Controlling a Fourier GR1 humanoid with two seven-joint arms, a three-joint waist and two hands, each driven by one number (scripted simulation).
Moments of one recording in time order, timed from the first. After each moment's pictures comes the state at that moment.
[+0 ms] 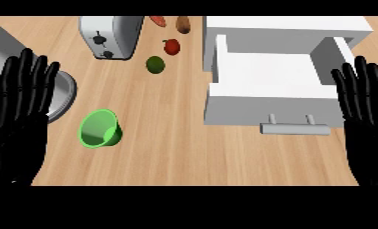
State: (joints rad) left arm -0.01 0.08 0.00 -2.10 0.01 0.00 0.01; right arm 0.03 -0.08 0.00 -2.10 0.02 -0.01 0.03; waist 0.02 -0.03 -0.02
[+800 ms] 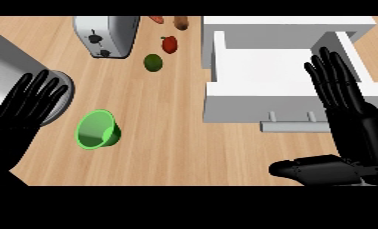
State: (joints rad) left arm 0.04 0.33 0.18 -1.77 0.62 -0.52 0.01; right arm -0.06 -0.14 0.02 -2.02 -0.05 0.10 0.09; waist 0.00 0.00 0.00
